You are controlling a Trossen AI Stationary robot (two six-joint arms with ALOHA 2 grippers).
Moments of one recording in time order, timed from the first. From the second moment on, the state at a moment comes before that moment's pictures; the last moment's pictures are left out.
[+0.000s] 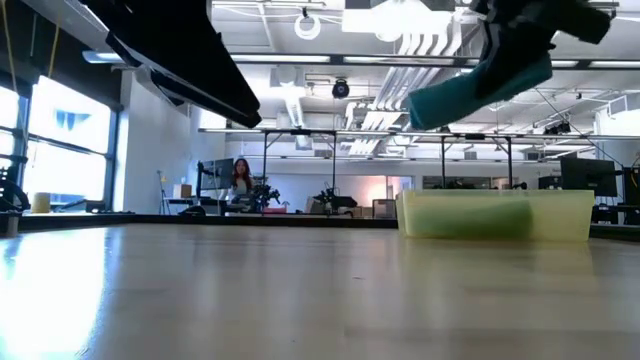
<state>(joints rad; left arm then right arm) -0.45 1.69 1.00 -0.20 -0.52 -0.54 0.46 1.54 1.27 -1.25 0.70 0.43</state>
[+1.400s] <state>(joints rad) -0.34 1.69 1.00 -0.18 -0.56 -0.47 -0.37 1.21 0.53 -0.33 0.26 -0.14</state>
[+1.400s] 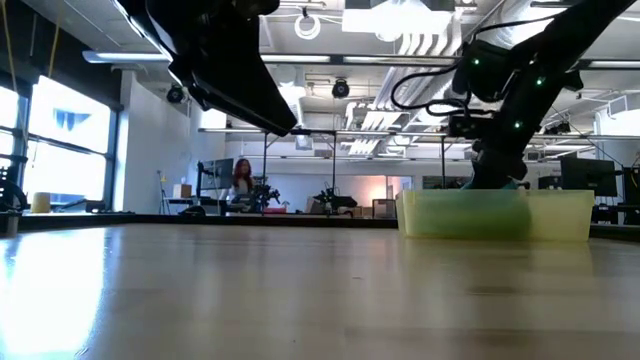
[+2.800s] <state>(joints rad) -0.34 1.39 1.00 -0.53 -0.52 -0.31 0.10 1.20 0.89 -0.46 0.12 0.18</state>
